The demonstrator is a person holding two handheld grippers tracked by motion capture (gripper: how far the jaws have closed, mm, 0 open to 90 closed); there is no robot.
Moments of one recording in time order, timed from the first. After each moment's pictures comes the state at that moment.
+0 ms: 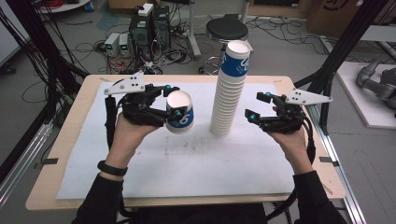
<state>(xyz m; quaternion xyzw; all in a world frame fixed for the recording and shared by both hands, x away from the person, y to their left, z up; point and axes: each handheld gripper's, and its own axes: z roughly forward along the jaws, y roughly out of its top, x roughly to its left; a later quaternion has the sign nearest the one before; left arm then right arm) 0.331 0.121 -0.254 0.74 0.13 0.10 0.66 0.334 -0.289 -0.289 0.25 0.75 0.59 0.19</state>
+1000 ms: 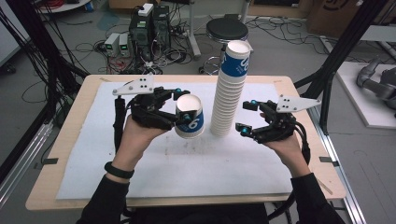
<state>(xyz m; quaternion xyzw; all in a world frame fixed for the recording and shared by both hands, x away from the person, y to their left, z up) 0.327 0.100 -0.255 0.73 0.12 0.06 0.67 0.325 -0.268 -0.295 0.16 0.77 0.60 0.12</state>
